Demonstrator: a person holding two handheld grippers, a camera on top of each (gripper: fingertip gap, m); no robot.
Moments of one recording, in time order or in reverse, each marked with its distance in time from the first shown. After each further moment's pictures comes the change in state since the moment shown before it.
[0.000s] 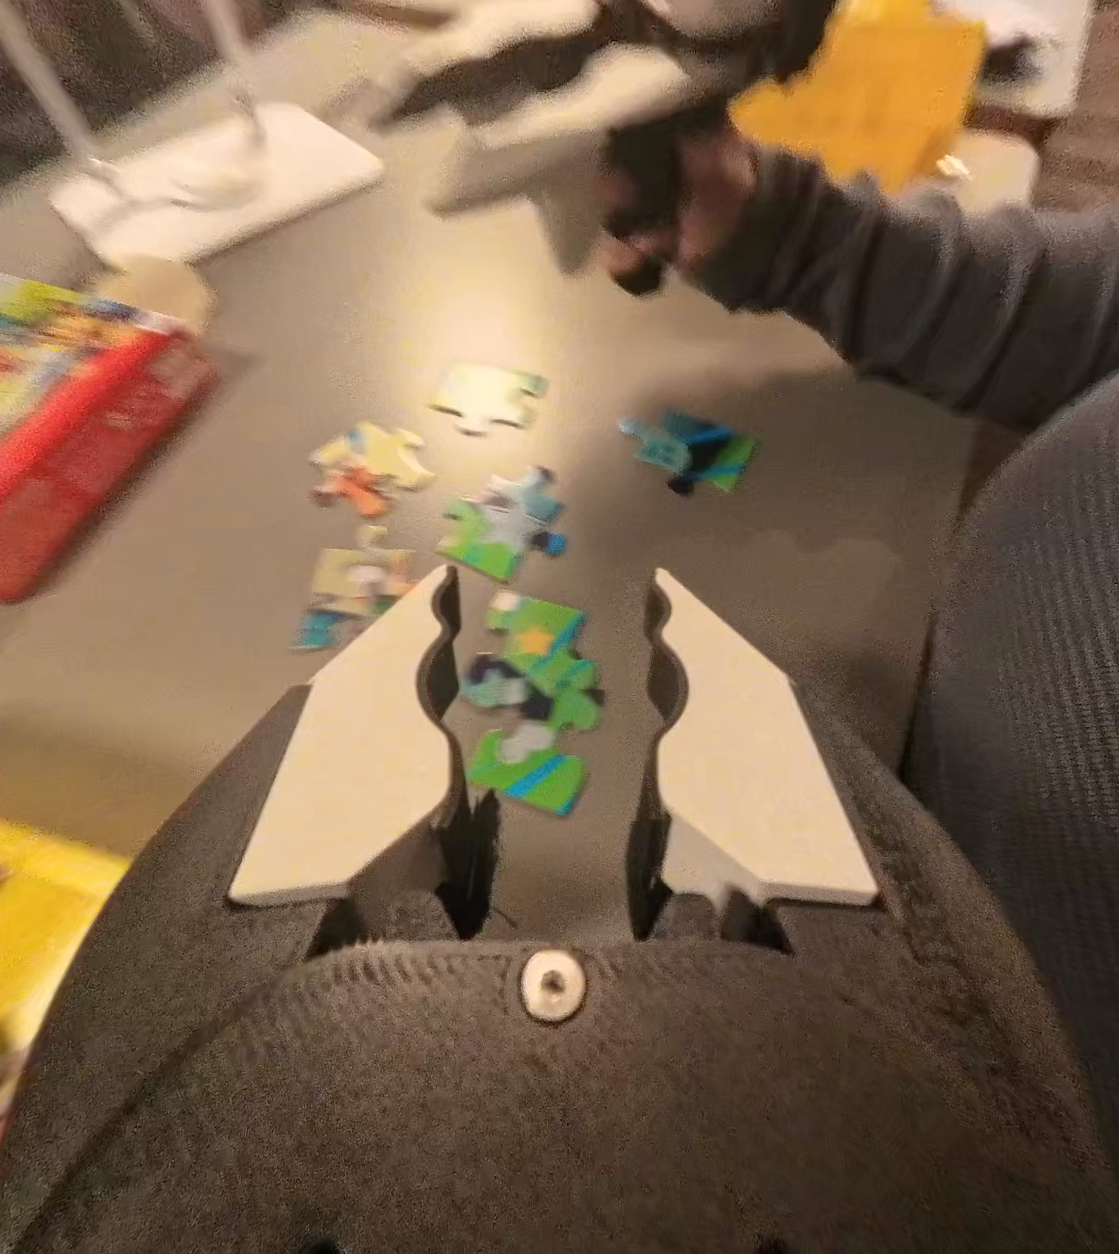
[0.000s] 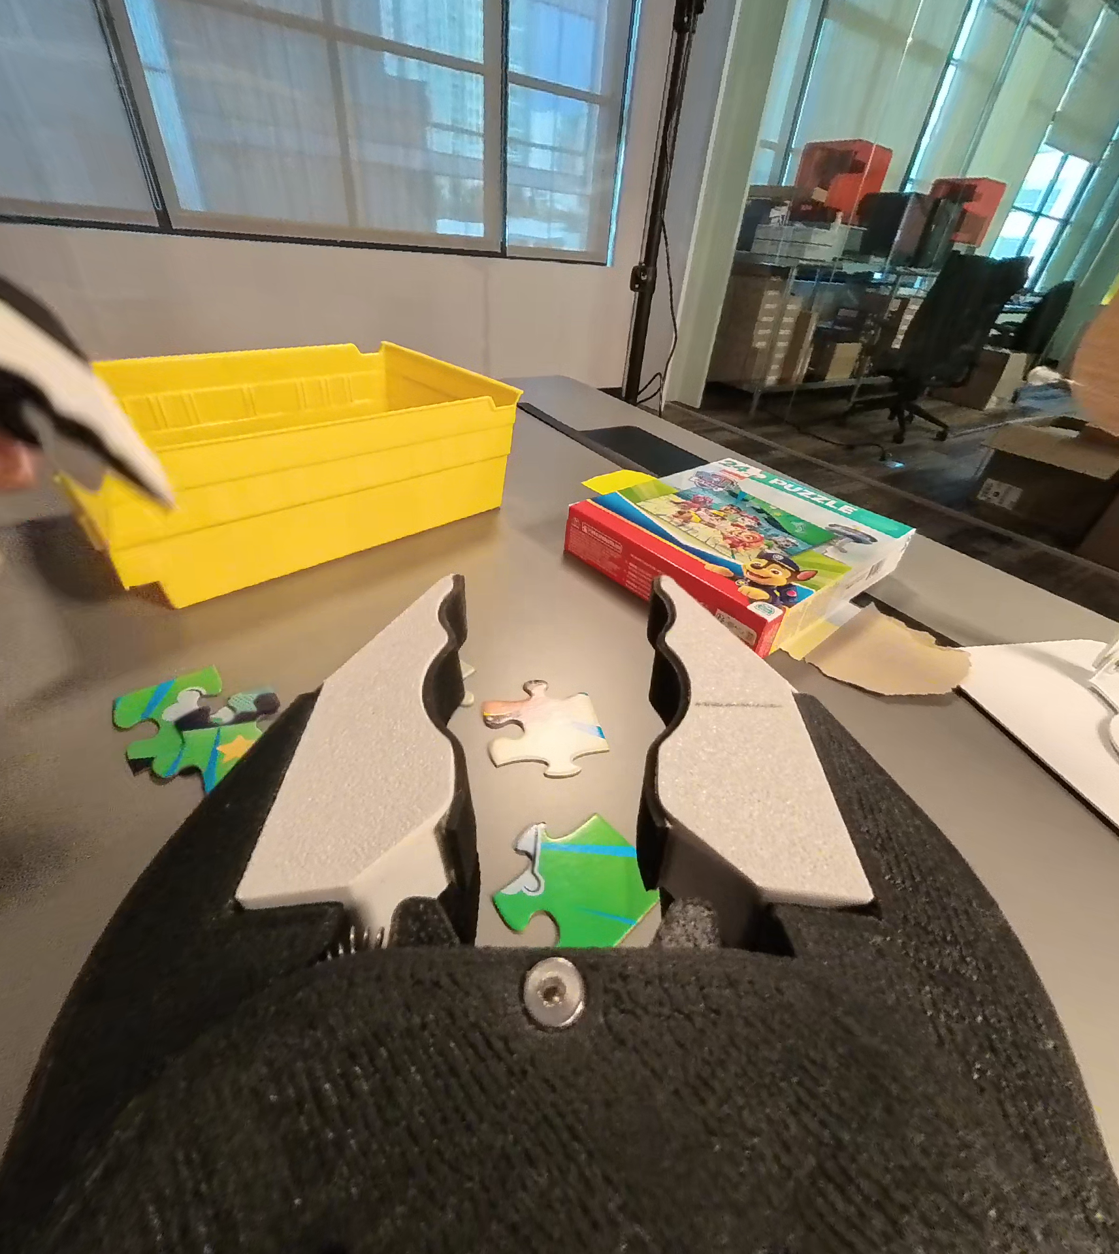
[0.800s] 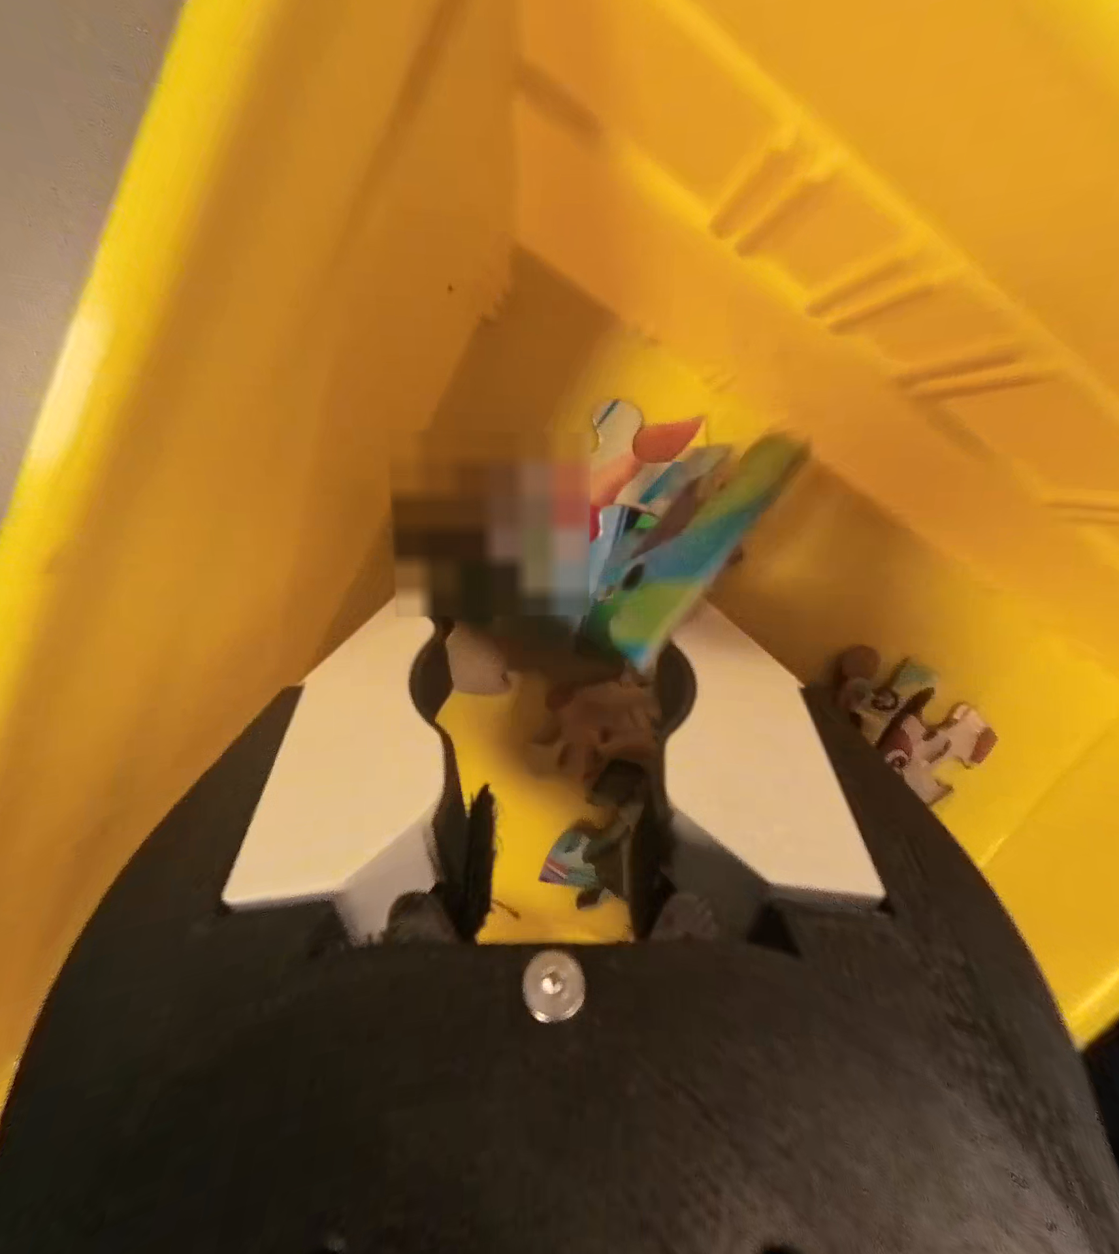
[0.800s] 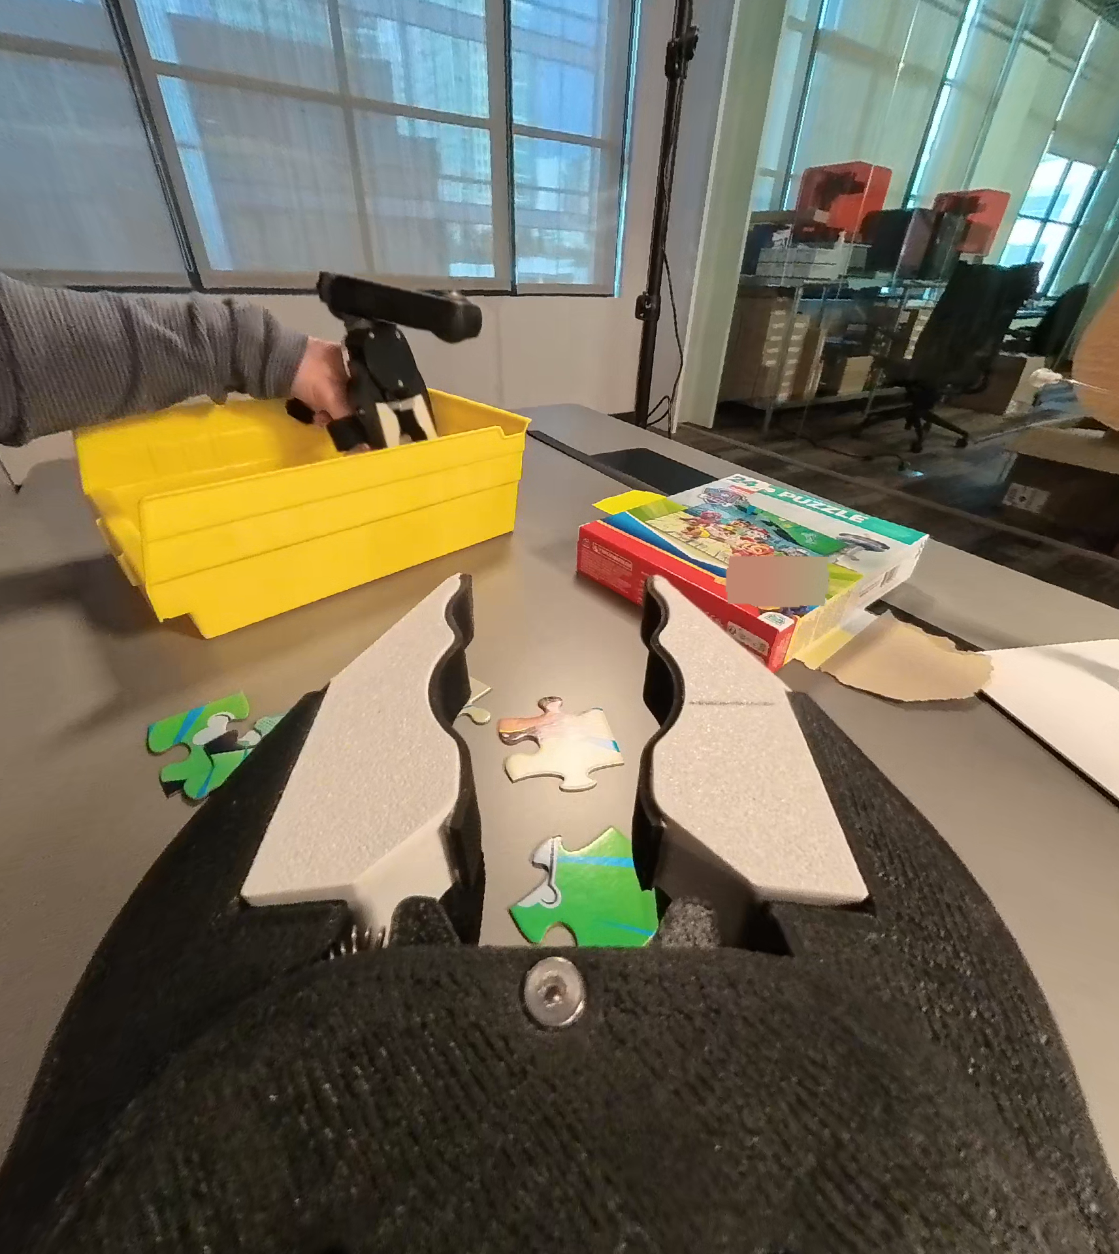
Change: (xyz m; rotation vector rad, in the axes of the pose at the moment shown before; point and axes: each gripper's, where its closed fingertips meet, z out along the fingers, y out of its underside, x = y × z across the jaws) left arm -0.276 0.148 -0.051 -0.756 -0.078 -0.303; right arm 0.000 -0.007 -0.005 0.046 -0.015 0.052
